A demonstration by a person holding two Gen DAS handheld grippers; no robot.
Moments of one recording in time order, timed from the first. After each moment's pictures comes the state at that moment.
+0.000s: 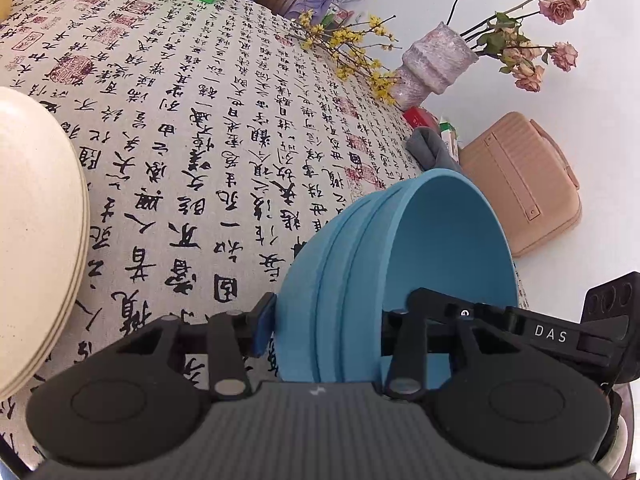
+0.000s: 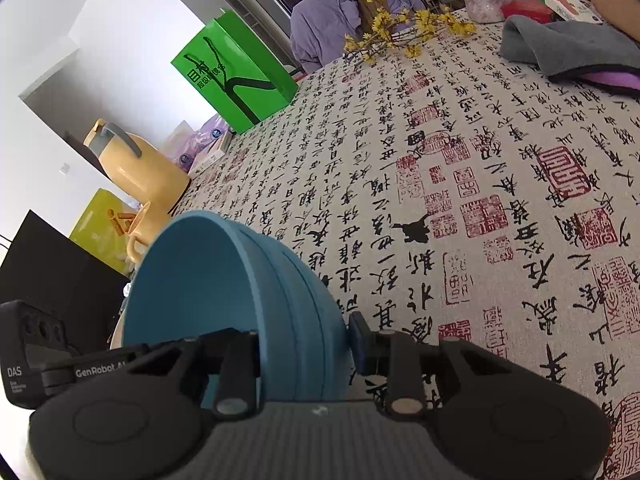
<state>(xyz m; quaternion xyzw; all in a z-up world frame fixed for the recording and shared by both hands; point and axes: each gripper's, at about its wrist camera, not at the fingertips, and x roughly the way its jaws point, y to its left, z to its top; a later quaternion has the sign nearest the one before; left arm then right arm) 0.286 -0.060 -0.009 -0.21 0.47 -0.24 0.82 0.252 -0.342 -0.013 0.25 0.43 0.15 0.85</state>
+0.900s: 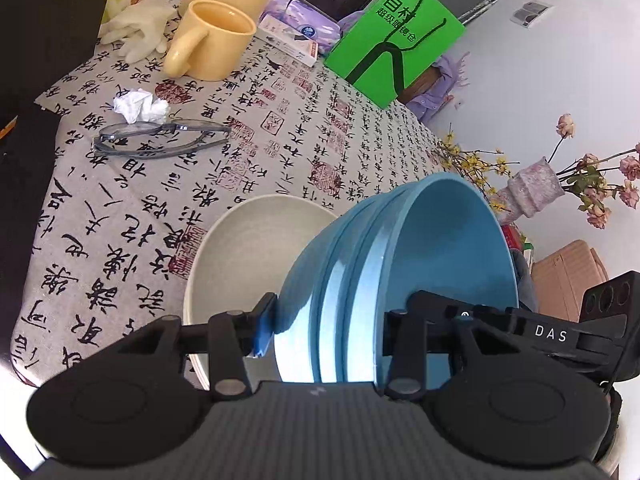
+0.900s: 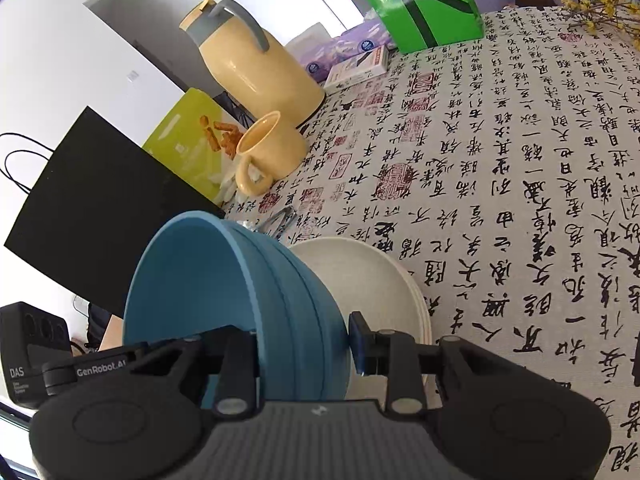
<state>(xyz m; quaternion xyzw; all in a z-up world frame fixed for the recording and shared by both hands) 0.287 0.174 0.024 -0.29 0.44 -0.10 0.84 0.332 -0.097 0.020 0.19 0.49 0.29 0.80</state>
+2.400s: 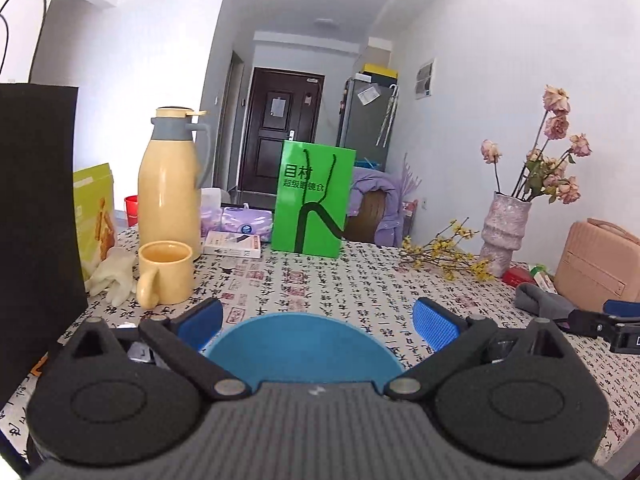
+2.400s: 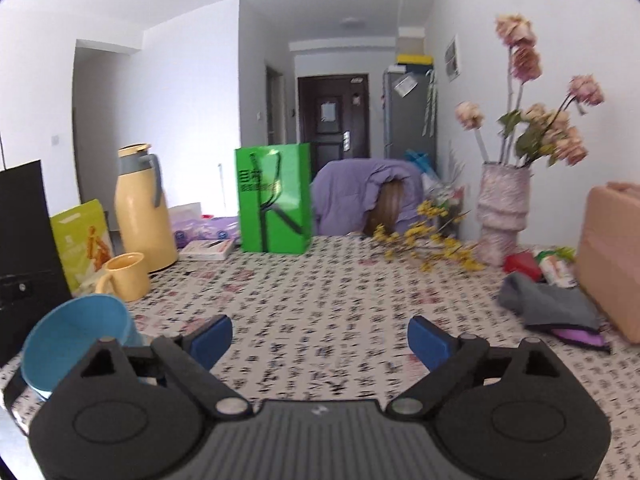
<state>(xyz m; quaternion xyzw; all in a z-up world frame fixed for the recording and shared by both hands) 0.201 0.076 0.090 -0.05 0.16 -0.08 0.98 0.186 -0.224 0.079 0.00 0.18 0.03 0.98</state>
